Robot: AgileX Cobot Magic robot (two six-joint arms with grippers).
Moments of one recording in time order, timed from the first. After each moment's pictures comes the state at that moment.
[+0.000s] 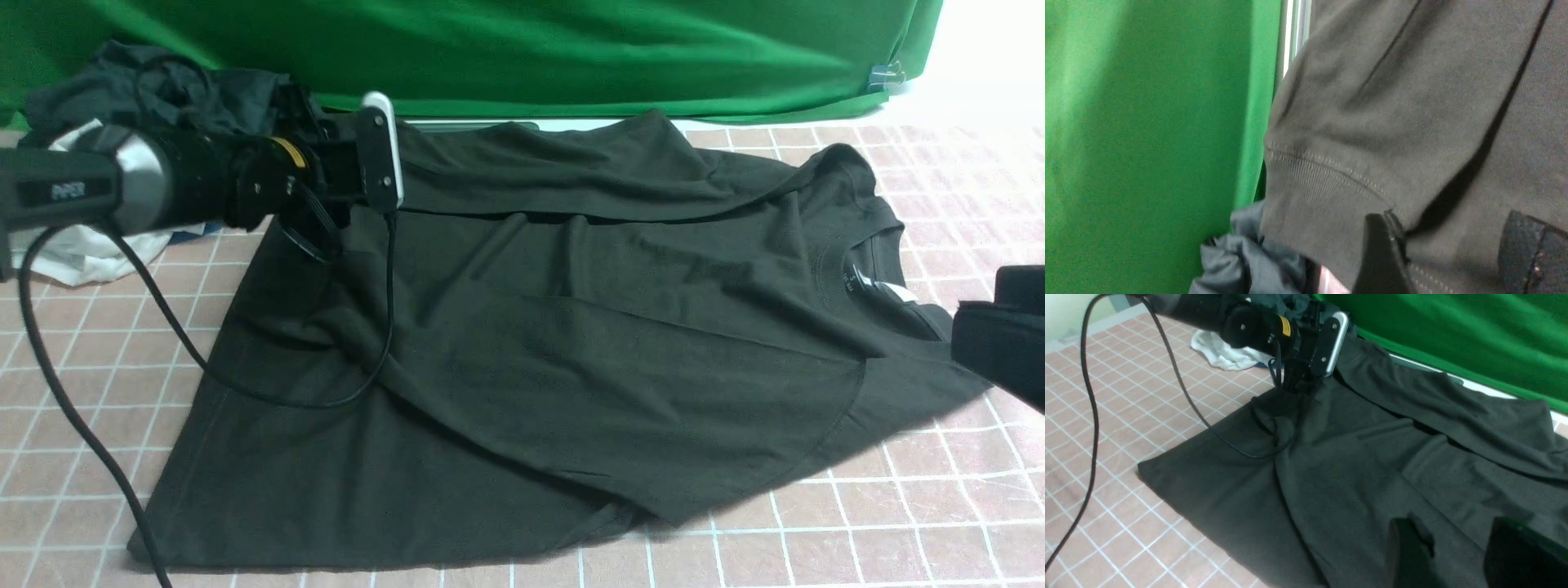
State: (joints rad) right arm 0.89 0.64 -0.78 -0.34 0.66 0.41; left arm -0.09 2.11 -1.36 0.17 -0.02 1.31
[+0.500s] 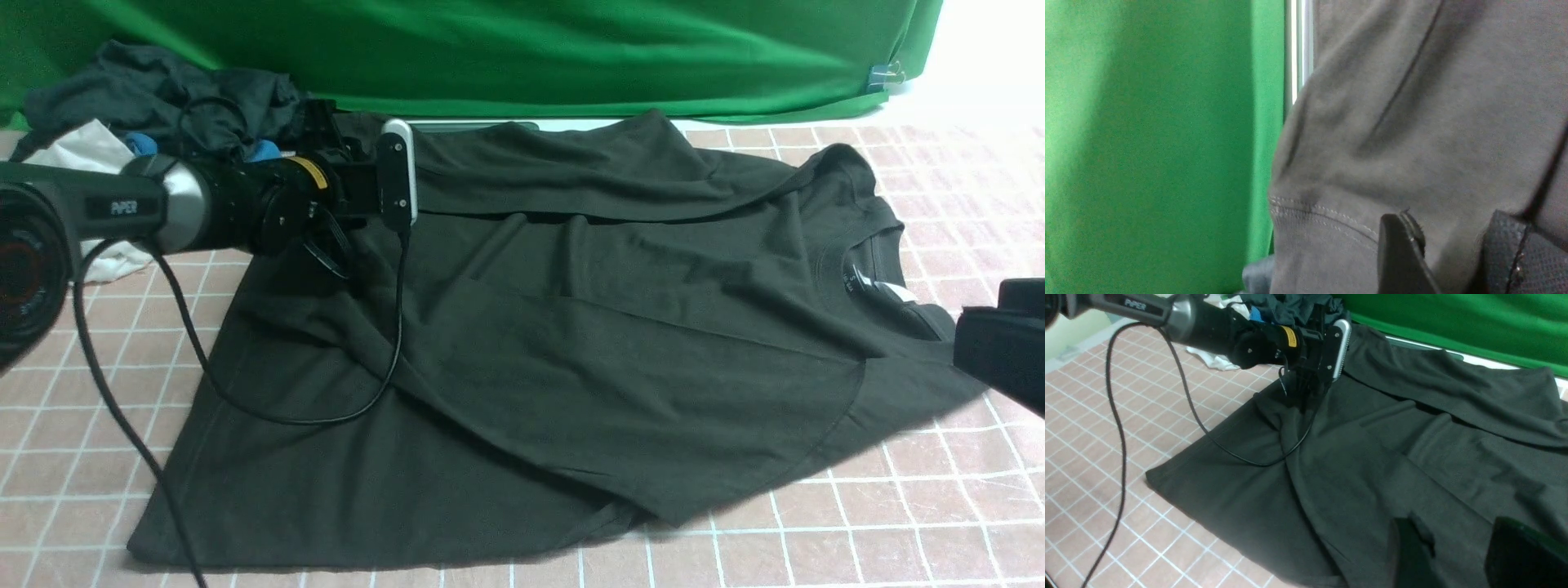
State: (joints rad) right arm 0.89 0.64 -0.78 -0.35 0.67 0.51; left arm -0.09 2.24 -1.44 0.21 -0.17 1.31
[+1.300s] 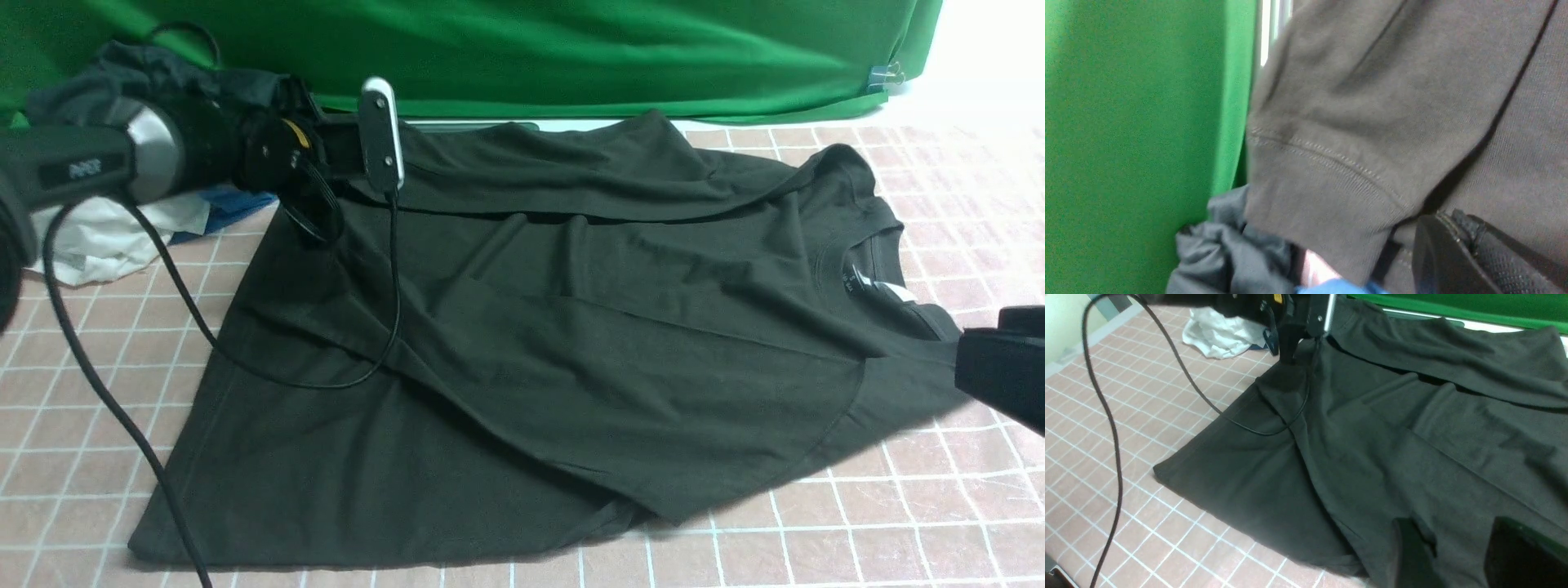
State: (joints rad) right arm 0.89 0.64 -0.78 -0.32 0.72 0.57; left arm -0.09 2.11 -1.51 0.14 0.23 1.25
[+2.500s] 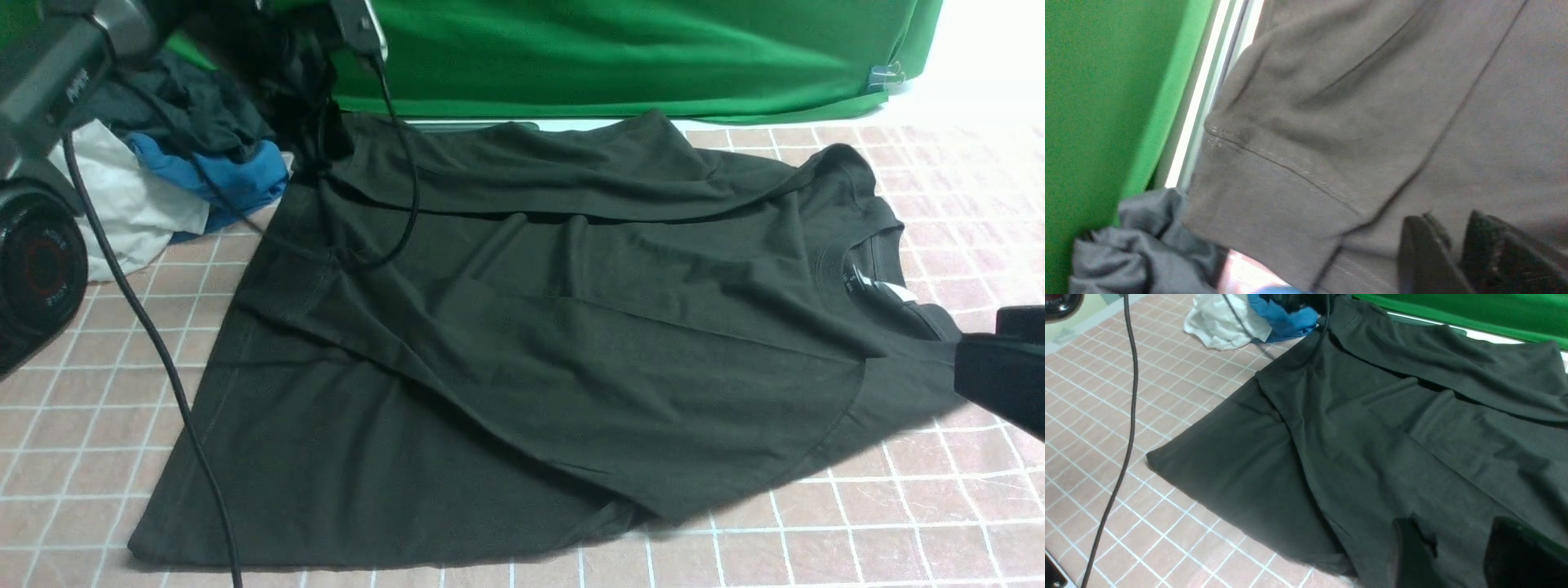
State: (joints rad) right arm 0.89 0.64 -0.78 -0.31 0.72 0.49; left arm -0.03 2.32 -2.14 -0.18 0.99 1.32
